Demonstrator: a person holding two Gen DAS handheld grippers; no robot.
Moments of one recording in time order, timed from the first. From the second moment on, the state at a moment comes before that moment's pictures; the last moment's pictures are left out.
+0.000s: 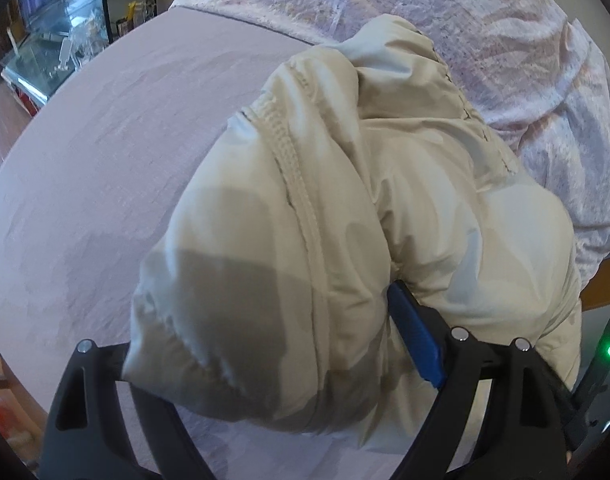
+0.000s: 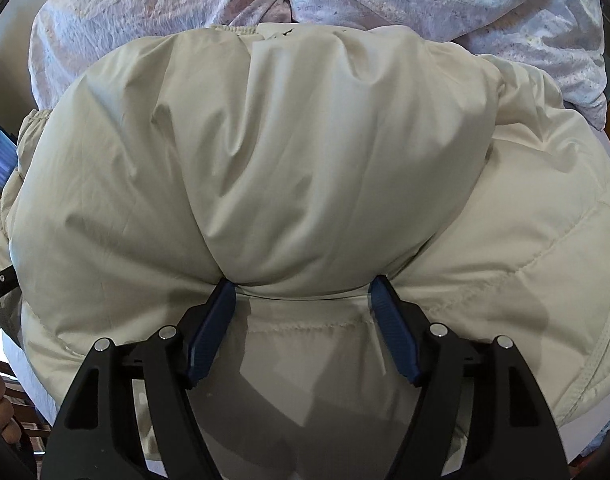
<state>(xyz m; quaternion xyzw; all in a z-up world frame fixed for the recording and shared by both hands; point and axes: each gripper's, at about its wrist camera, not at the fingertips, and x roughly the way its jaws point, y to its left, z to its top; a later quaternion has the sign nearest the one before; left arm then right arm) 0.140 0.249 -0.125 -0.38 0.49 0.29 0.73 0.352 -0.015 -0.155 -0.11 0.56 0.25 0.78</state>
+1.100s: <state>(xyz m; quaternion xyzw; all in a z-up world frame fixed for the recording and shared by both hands) 0.212 0.123 0.032 -0.28 0.37 0.14 0.88 0.346 -0.056 -0.142 -0.07 0.55 0.30 0.78</state>
